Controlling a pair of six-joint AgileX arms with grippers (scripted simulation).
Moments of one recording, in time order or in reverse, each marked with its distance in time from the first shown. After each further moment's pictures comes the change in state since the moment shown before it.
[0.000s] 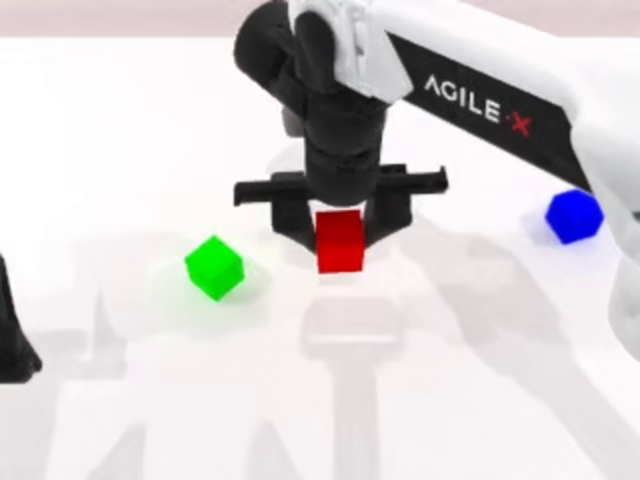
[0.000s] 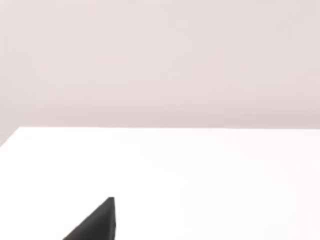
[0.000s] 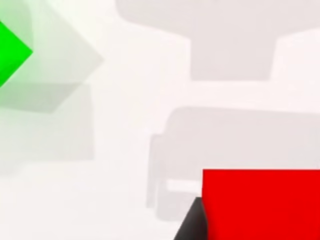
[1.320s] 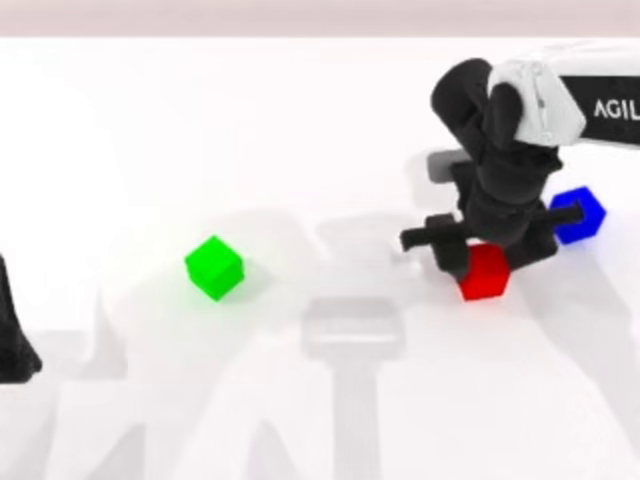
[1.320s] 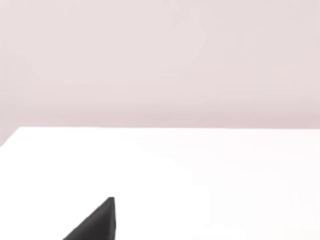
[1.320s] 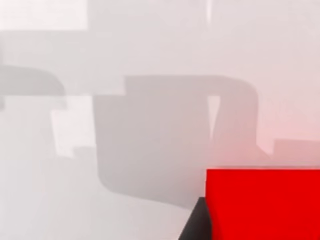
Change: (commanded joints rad) left arm 0.000 0.000 0.000 0.000 0.000 0.000; right arm -0.296 -0.219 -0.688 0.485 -0.012 -0.404
